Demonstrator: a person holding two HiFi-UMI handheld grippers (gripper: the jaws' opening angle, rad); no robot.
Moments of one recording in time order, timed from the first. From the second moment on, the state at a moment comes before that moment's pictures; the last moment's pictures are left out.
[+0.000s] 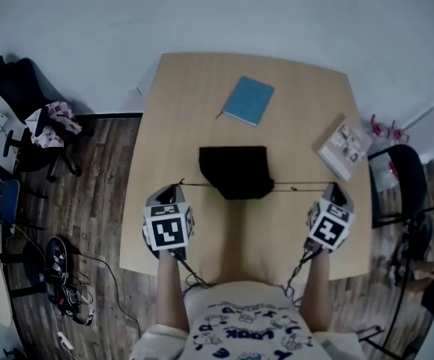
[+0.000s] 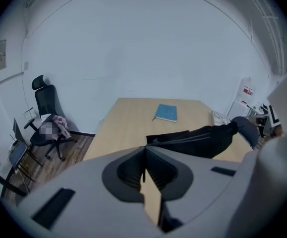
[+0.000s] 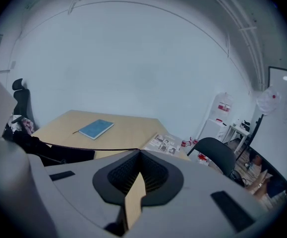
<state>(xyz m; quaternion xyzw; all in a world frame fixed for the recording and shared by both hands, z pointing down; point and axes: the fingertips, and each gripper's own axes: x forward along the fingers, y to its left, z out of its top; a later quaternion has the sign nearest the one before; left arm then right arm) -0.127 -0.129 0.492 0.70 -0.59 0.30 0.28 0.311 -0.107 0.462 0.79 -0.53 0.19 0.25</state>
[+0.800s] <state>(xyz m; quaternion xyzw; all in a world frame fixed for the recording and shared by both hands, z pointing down) -0.160 -0.145 0.483 0.64 -0.67 0.26 0.29 0.327 -0.102 0.435 0.84 -0.47 0.17 0.21</state>
